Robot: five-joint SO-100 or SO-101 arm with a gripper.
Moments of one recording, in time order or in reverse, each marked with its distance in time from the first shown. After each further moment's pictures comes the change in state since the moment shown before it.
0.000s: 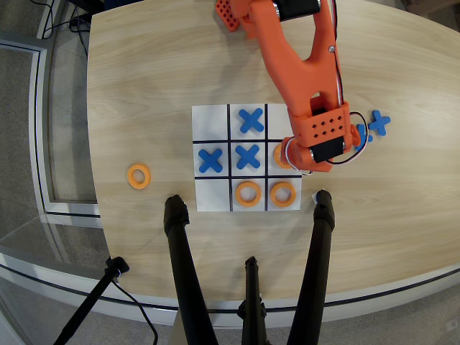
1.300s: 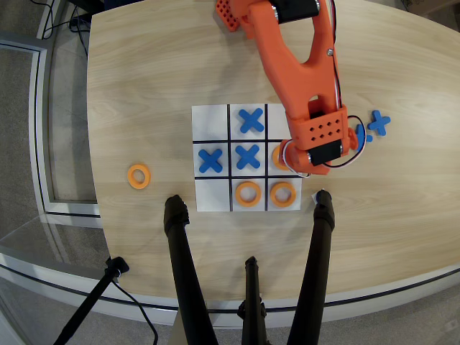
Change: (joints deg) arm 1.0 -1.1 -1.3 0.2 0.0
